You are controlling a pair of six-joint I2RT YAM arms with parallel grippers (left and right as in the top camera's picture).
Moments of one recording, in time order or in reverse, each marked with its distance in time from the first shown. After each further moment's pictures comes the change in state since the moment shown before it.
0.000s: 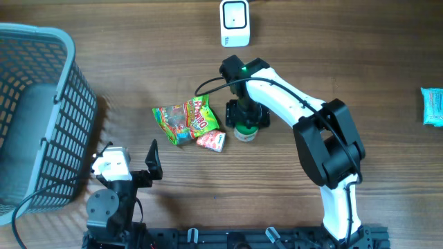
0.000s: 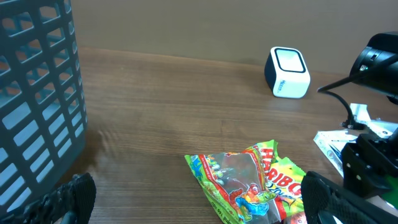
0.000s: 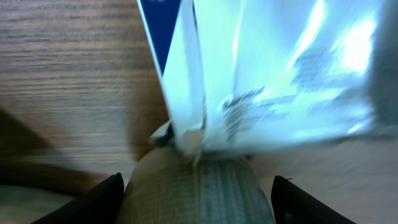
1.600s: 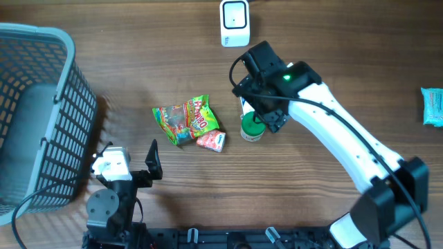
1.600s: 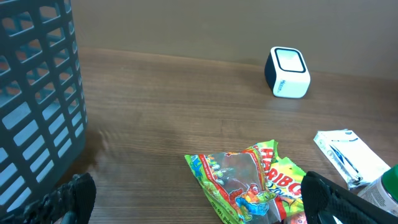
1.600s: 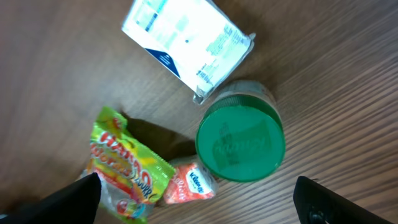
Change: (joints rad) left arm 0.000 0.000 0.000 0.000 0.000 0.000; right arm -0.016 -0.435 -0.141 0.077 0.000 0.797
